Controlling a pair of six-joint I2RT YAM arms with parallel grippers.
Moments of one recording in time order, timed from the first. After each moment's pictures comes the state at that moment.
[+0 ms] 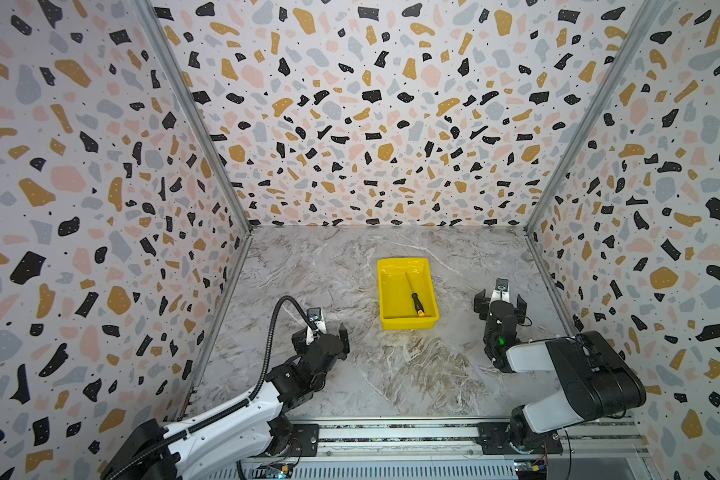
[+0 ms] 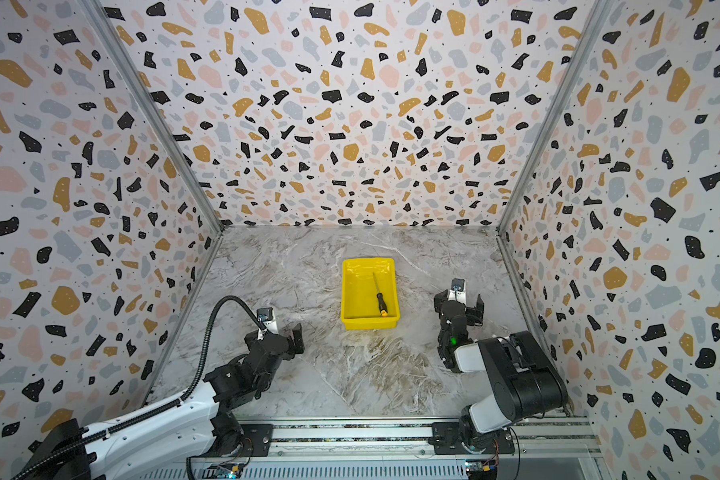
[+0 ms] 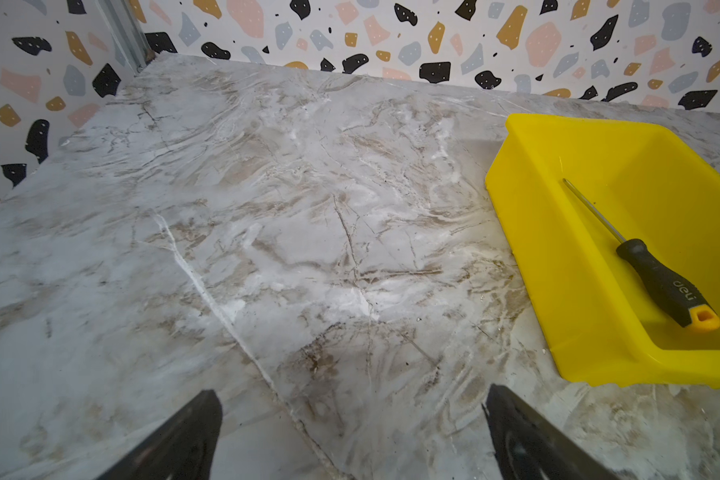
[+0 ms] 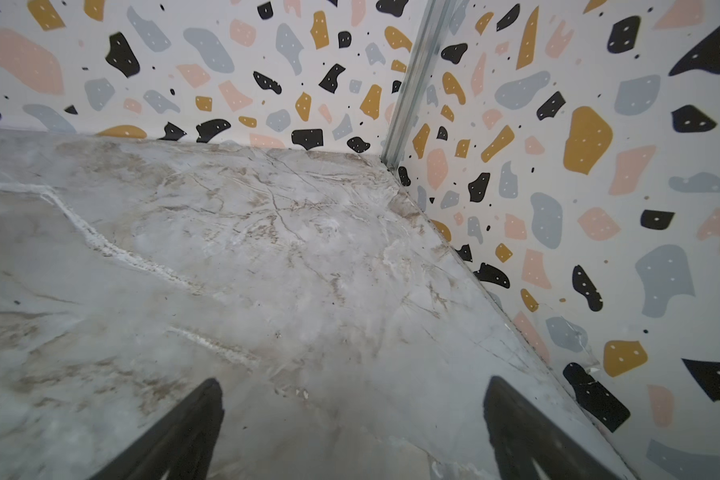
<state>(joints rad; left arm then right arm) -0.81 0.85 0.31 -0.09 -0.70 -0.55 0.25 1.49 0.27 0.97 0.61 -0.07</state>
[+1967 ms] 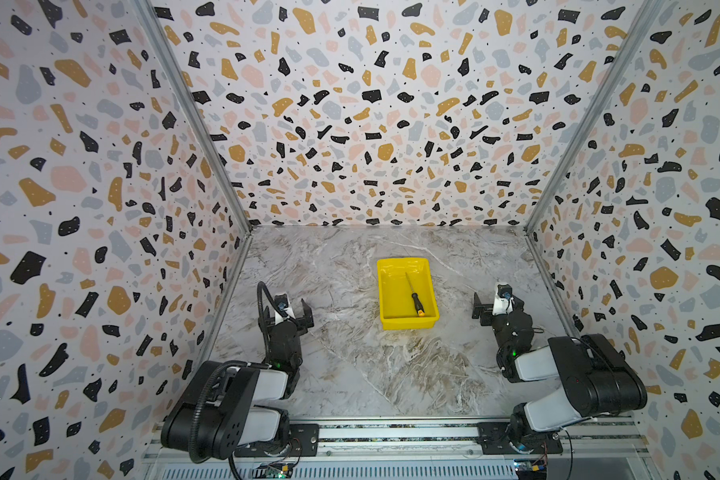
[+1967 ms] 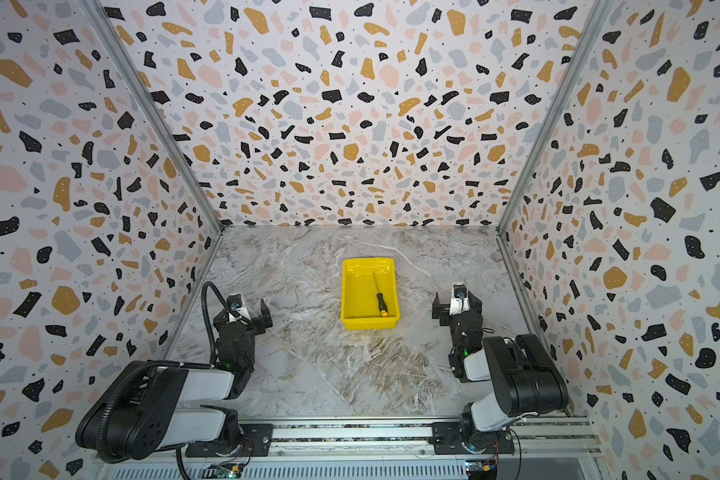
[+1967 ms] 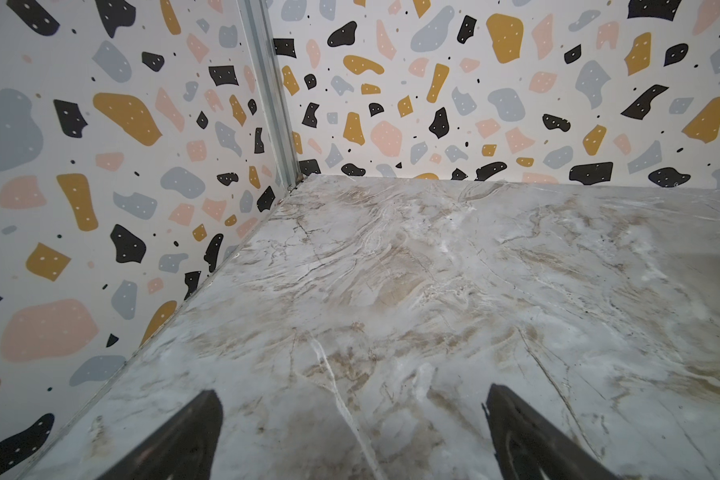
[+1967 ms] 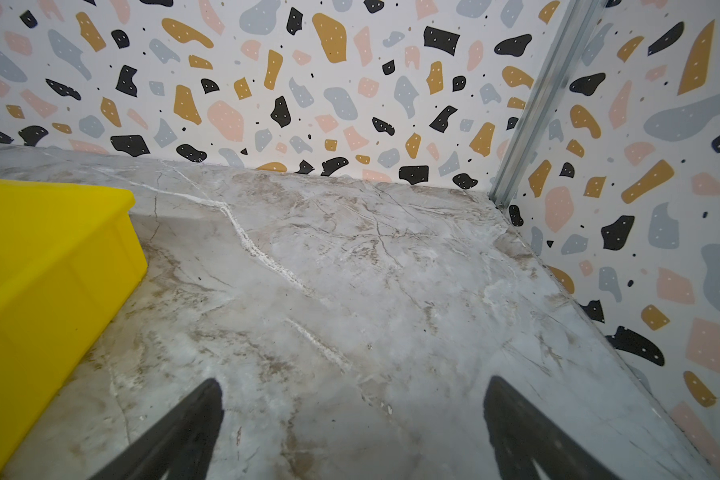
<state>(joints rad) -0.18 1.34 0.09 1.06 -0.45 -0.02 0.11 1.52 0.19 1.18 0.12 -0.09</state>
